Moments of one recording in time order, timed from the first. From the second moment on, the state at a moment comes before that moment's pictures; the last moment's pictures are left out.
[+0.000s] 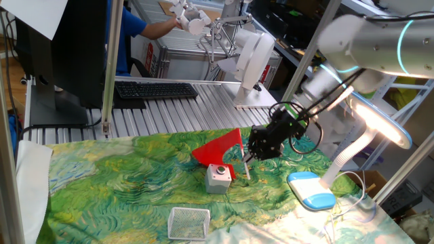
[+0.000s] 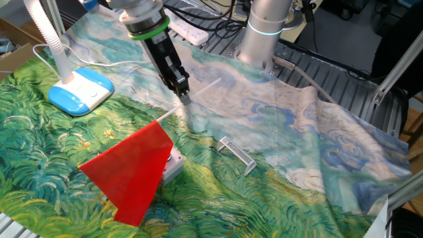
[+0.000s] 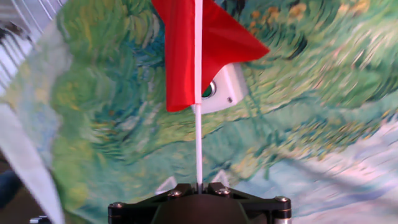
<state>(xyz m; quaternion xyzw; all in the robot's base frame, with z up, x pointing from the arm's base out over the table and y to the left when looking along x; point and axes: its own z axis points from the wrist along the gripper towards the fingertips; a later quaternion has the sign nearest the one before) 0.500 -0.009 0.207 -0.28 -0.92 -0.28 0.08</state>
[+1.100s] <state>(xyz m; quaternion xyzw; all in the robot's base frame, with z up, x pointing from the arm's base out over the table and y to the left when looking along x) 0.498 -0.001 0.205 -0.26 -0.93 -0.26 0.05</state>
